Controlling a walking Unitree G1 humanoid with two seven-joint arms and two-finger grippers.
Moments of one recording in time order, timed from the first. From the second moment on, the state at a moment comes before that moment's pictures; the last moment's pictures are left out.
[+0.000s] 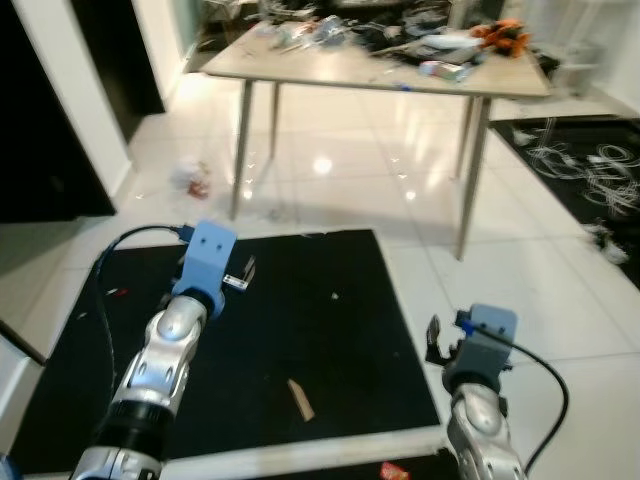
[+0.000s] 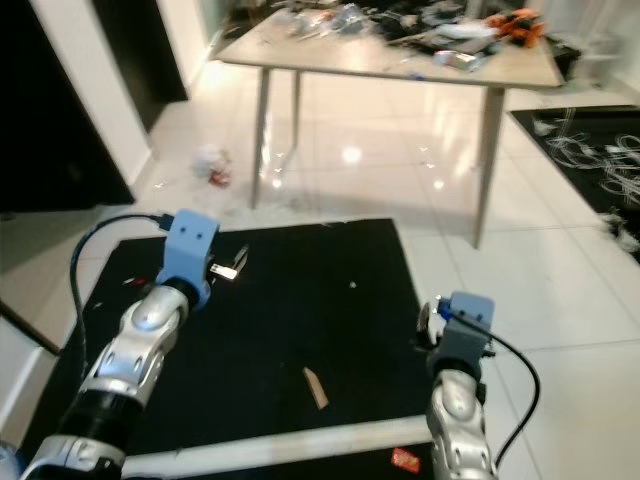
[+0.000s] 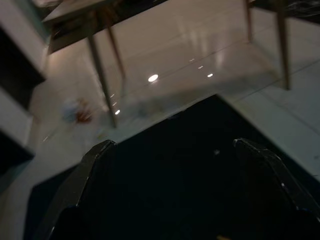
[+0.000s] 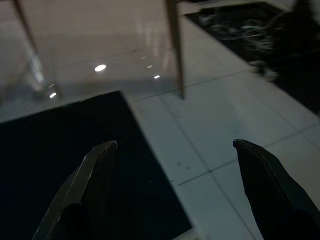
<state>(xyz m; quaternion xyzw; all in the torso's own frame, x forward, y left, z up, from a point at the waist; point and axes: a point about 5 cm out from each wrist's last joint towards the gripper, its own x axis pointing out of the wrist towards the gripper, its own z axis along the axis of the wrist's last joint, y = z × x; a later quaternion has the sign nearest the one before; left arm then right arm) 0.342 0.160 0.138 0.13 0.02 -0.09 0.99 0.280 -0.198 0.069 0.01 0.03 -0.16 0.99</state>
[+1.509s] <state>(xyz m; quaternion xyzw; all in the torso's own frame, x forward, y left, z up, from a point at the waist) 0.342 0.147 0.143 0.10 0.00 -0.11 0.99 0.287 -0.193 0.071 0.00 0.03 -0.12 0.99</state>
